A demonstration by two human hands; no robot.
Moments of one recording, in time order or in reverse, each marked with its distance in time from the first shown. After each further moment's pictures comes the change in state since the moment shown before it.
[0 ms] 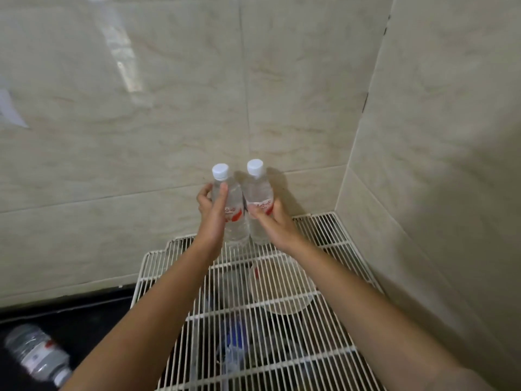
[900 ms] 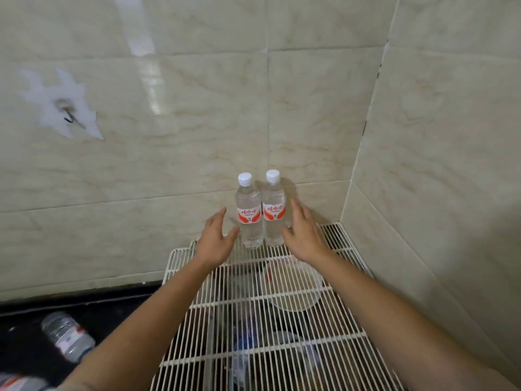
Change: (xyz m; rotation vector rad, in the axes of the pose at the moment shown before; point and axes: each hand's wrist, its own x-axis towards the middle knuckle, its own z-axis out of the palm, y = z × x) left_hand -0.054 0.007 -0.060 0.836 -0.022 0.195; right_hand -0.051 -0.012 -0.016 -0.627 0.189 -0.187
